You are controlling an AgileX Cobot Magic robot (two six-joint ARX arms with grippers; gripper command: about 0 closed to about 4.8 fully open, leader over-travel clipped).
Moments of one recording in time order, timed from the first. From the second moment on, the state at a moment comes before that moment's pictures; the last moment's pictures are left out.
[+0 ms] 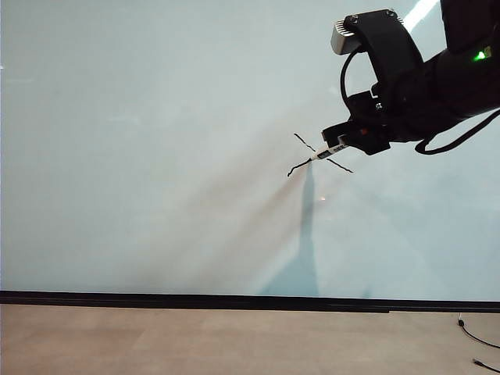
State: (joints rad) left arm 0.00 0.00 0.00 -0.07 0.00 -0.01; right arm 0.50 1.45 0.49 0.88 0.16 -0.29
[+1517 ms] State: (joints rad) left arm 0.00 0.00 0.00 -0.07 0.00 -0.01; right arm 0.45 1.27 0.49 0.79 0.23 -0.40
